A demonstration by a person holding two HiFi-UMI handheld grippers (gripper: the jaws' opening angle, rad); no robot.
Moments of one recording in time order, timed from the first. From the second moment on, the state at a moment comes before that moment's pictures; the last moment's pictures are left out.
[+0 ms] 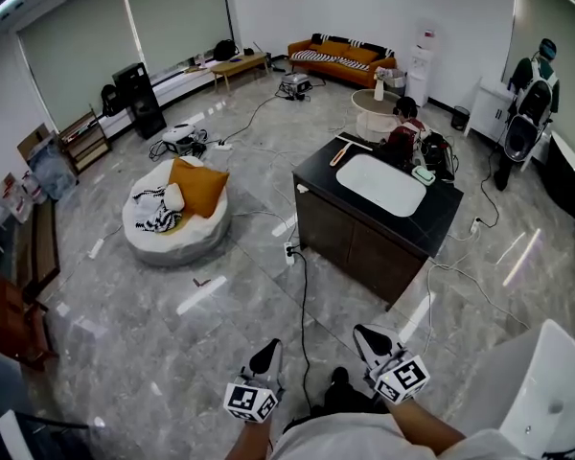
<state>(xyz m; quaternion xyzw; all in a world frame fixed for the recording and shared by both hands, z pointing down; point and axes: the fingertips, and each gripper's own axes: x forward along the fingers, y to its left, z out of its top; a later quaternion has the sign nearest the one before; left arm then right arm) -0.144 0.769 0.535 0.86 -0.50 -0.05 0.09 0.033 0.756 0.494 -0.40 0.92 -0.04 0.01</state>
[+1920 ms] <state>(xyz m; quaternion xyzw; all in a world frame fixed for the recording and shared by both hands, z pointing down) -0.192 0.177 0.537 0.87 -0.47 -0.02 0.11 0.033 0.164 0.523 -0.49 0.86 -0.12 0.03</state>
